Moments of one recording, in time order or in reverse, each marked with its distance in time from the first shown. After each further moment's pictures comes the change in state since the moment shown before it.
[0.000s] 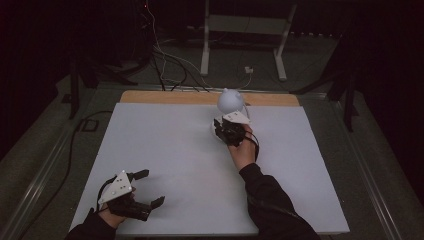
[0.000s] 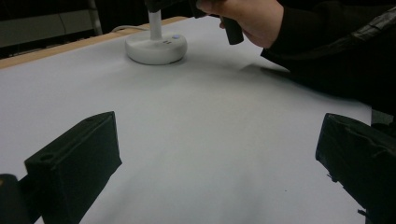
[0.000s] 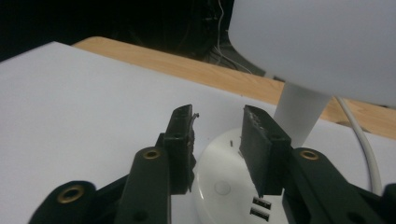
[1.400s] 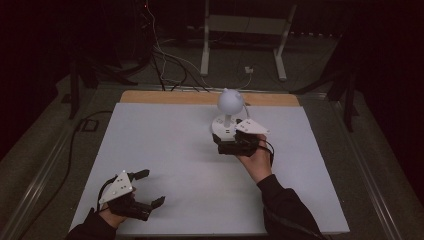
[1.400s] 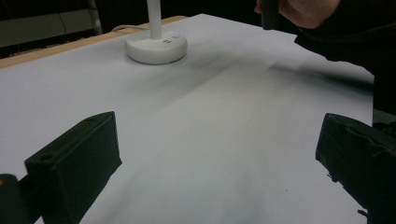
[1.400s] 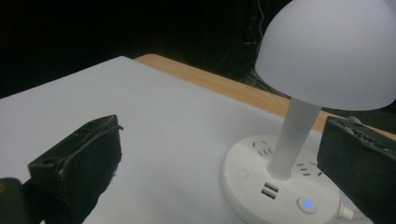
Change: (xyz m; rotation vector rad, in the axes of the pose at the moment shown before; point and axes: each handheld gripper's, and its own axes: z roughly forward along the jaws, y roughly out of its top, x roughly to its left) left arm 0.000 0.000 0.001 0.000 0.002 0.001; right arm -0.009 0.000 -0.060 -0.098 0.177 -0.066
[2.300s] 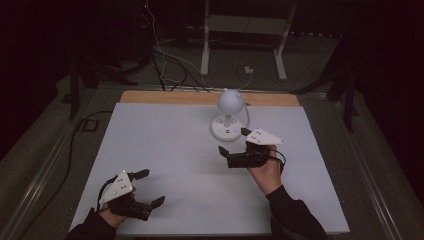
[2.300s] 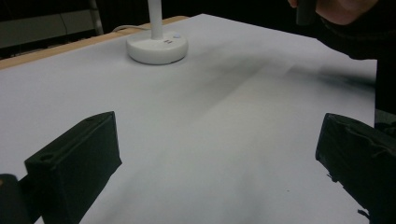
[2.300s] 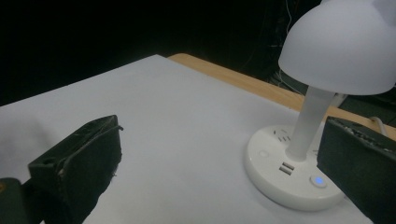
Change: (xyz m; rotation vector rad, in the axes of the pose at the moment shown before) left arm 0.000 0.000 0.000 0.000 0.004 0.002; right arm 0.004 -0.003 -0.047 -0.006 0.120 -0.015
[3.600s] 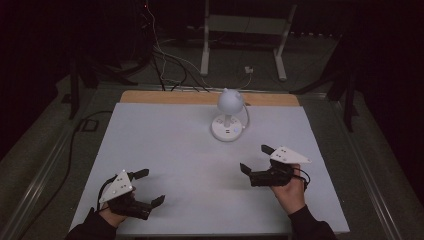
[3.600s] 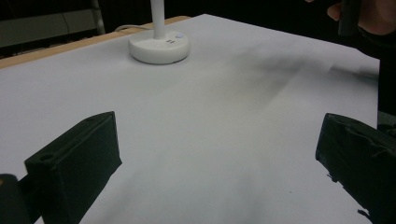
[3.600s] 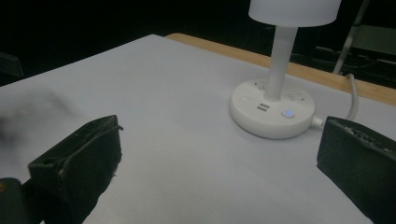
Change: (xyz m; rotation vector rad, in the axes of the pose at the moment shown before) left arm 0.001 0.000 0.000 0.000 0.006 -0.006; right arm -0.012 -0.035 -0.063 0.041 -0.009 0.044
